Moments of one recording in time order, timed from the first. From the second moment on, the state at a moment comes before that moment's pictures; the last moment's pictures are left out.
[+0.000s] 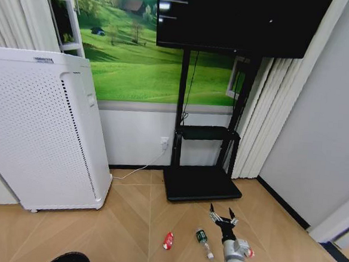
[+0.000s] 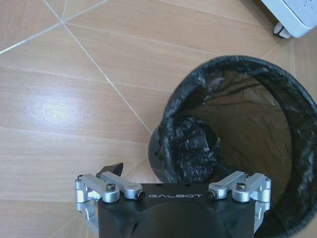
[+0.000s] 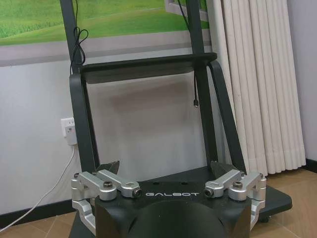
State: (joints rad) left arm 2.27 -1.33 -1.13 -2.23 -1.55 0.63 -0.64; right arm -1.41 1.37 0.56 1.65 0.34 0.23 0.07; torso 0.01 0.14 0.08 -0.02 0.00
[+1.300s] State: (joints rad) left arm 2.10 -1.24 -1.08 -2.04 -1.46 0.63 -0.48; right arm -1.49 1.42 0.59 1.70 0.30 0.25 0.16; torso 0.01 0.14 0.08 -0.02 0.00
